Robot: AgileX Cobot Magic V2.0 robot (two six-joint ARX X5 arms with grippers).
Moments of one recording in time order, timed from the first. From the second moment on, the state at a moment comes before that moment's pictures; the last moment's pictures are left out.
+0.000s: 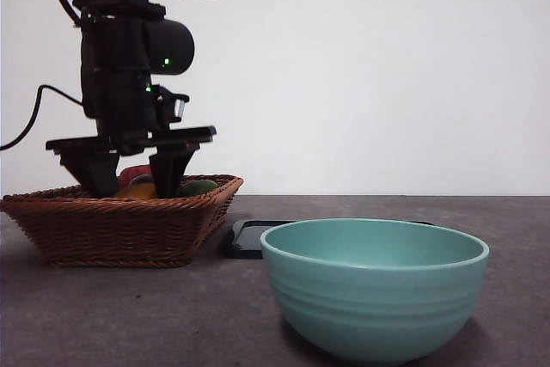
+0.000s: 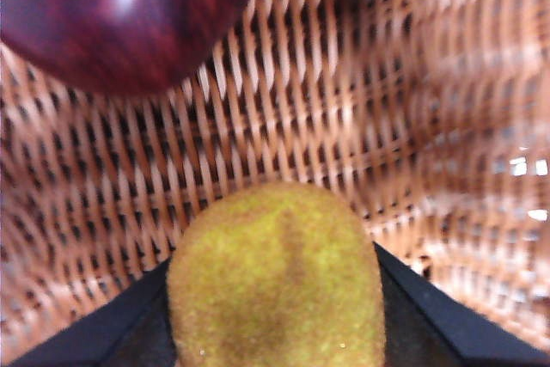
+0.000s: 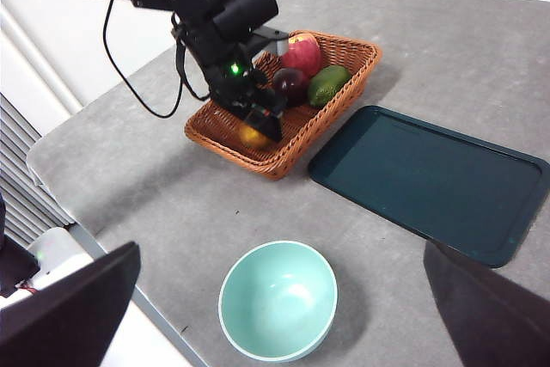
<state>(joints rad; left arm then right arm) -0.41 1.94 1.50 -0.90 0.02 -0.22 0.24 0.52 1.09 -1.04 -0.55 0.03</state>
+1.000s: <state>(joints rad) -0.72 1.66 1.77 -1.40 0.02 -0.21 0.24 0.52 1.09 -1.04 -0.55 0.03</state>
